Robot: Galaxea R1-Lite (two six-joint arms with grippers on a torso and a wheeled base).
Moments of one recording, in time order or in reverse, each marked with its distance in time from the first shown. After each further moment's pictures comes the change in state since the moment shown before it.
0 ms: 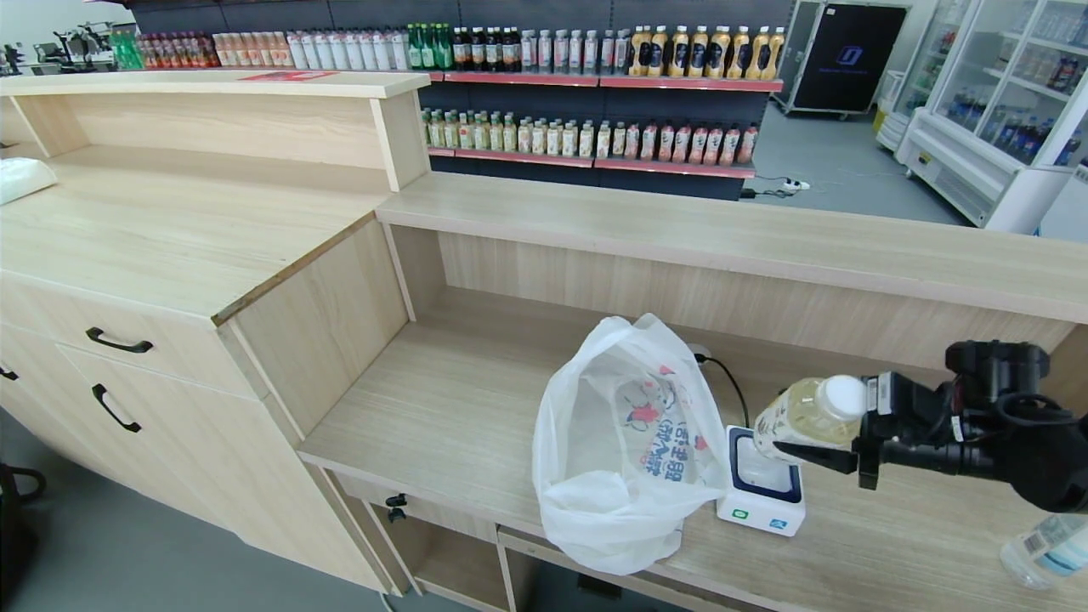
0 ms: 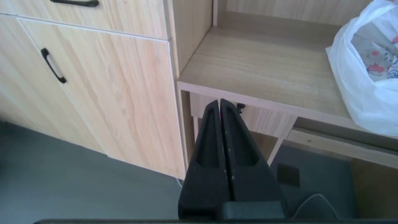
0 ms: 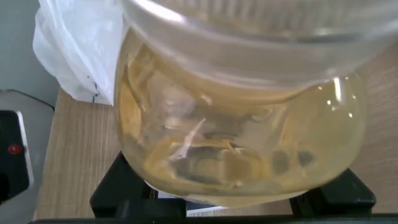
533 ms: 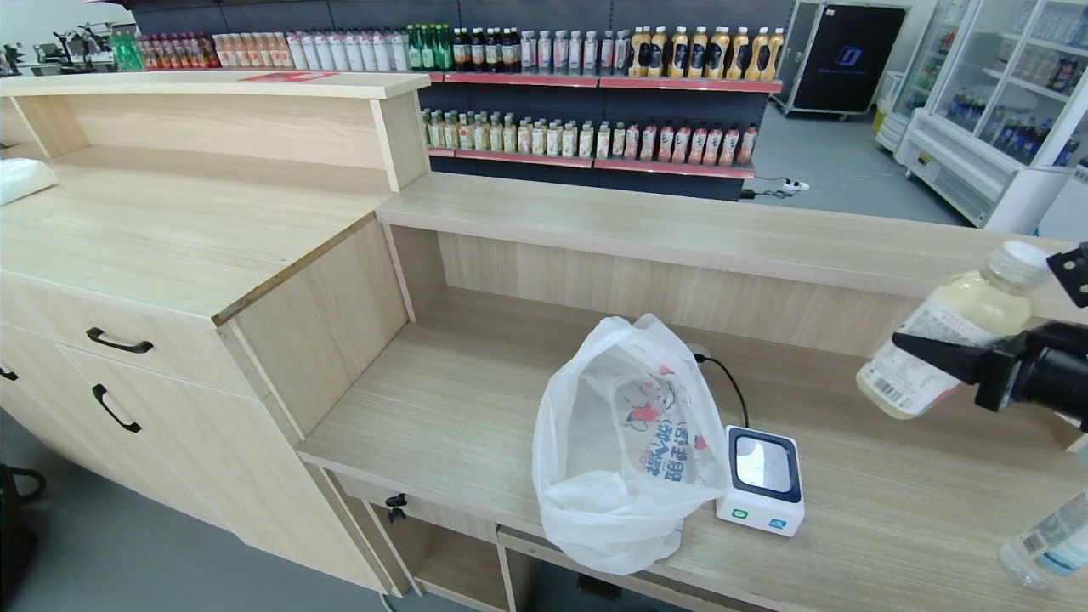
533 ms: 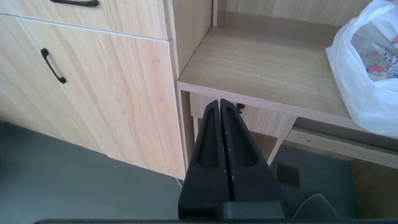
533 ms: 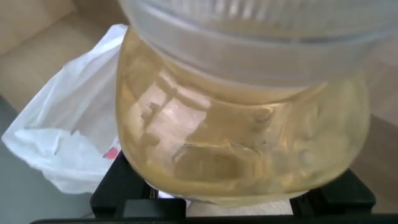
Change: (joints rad) left arm 0.000 0.000 0.000 0.000 0.000 0.000; right arm -0.104 -0.470 0.069 0.043 -0.447 0.930
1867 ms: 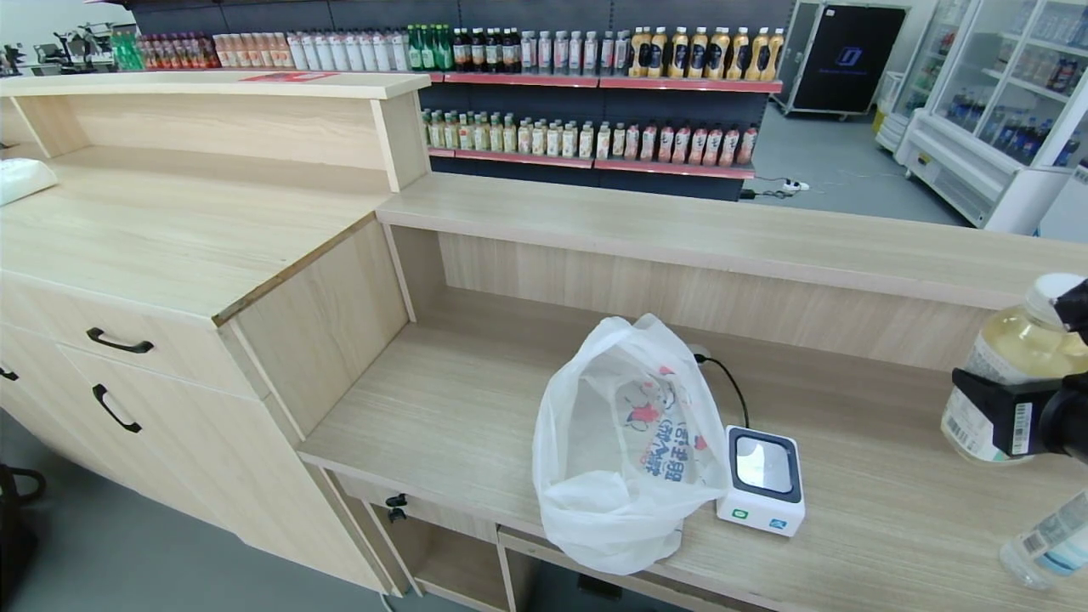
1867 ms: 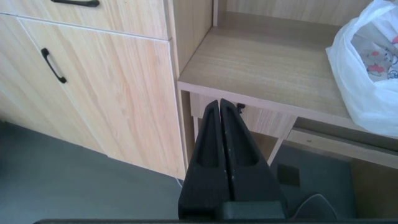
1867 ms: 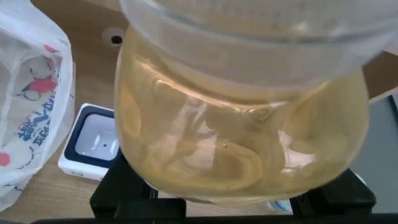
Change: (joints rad) left arm 0.000 0.000 0.000 0.000 0.000 0.000; right arm 0.305 -0.240 0.131 0.129 -0.849 -0.094
